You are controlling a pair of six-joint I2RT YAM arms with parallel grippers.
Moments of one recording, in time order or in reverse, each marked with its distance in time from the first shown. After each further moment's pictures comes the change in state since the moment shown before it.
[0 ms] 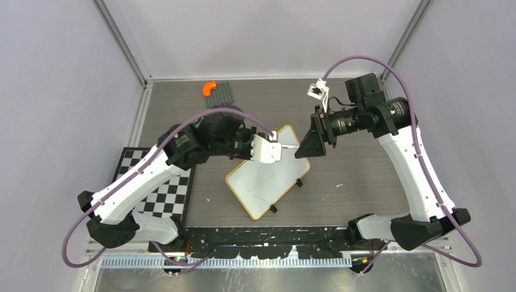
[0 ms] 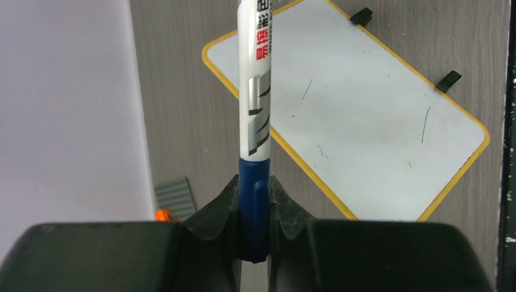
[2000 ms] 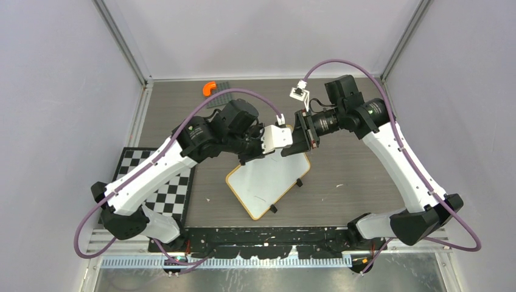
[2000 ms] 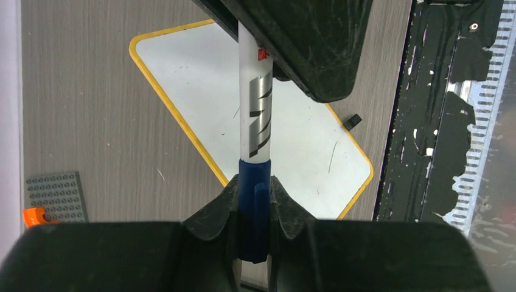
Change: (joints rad) left arm 0.029 0.108 0.112 -0.089 0.086 -0.410; right arm 0.134 0.044 -0.087 0.194 -0.055 0.235
